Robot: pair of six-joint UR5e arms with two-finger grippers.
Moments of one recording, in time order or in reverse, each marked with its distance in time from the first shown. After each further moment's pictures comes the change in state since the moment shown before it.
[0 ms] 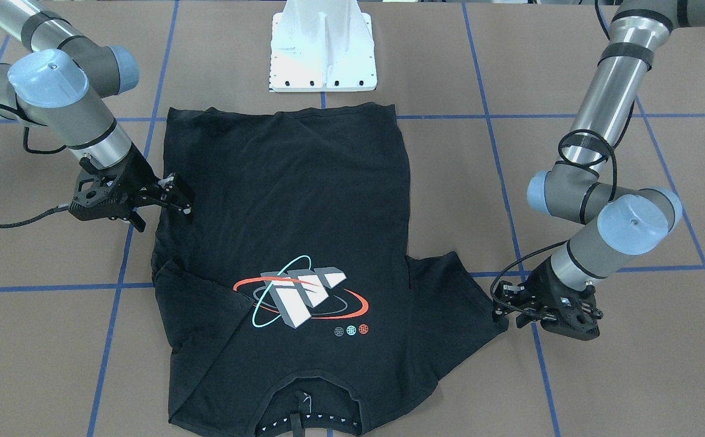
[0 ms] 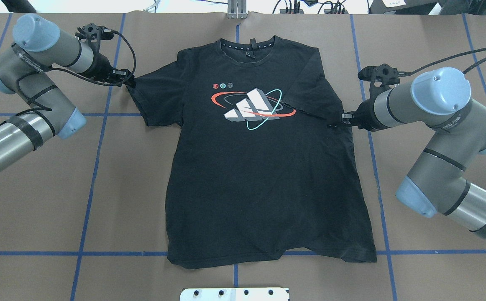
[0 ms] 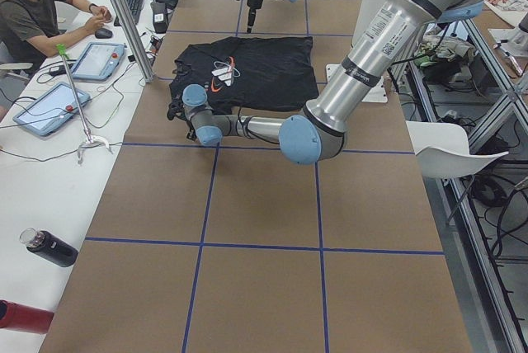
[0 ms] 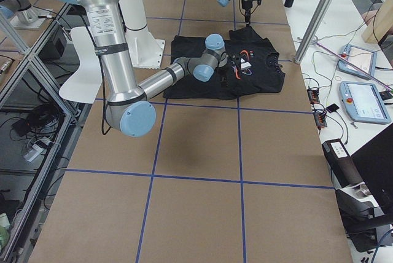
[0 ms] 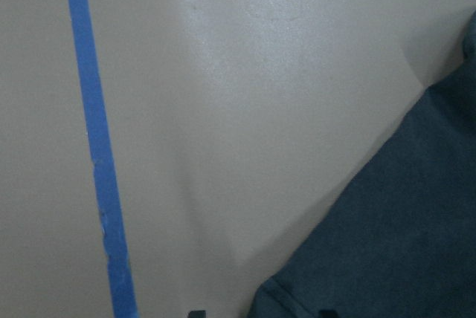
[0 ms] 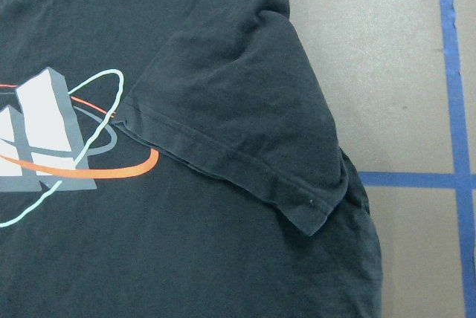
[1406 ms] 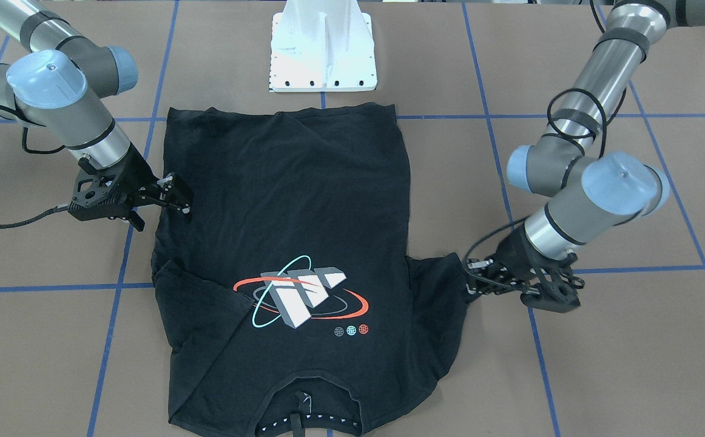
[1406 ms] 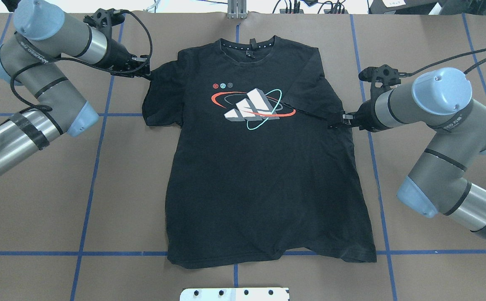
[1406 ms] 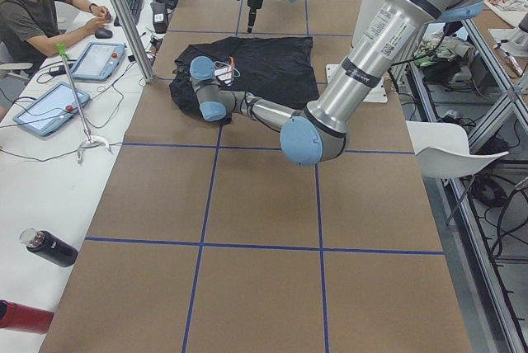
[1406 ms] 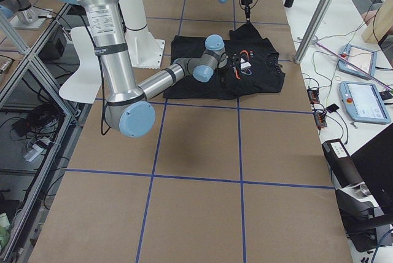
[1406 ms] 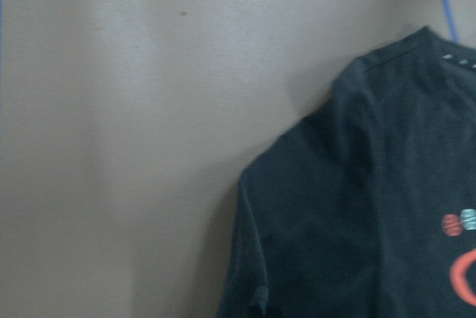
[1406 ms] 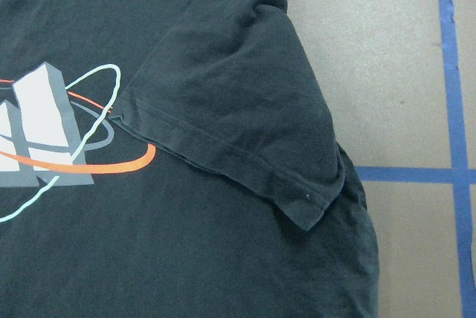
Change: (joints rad) left arm 0.038 0.008 -0.281 0.070 -0.036 -0.372; right arm 0.002 -0.003 0.000 0.001 0.011 -0.003
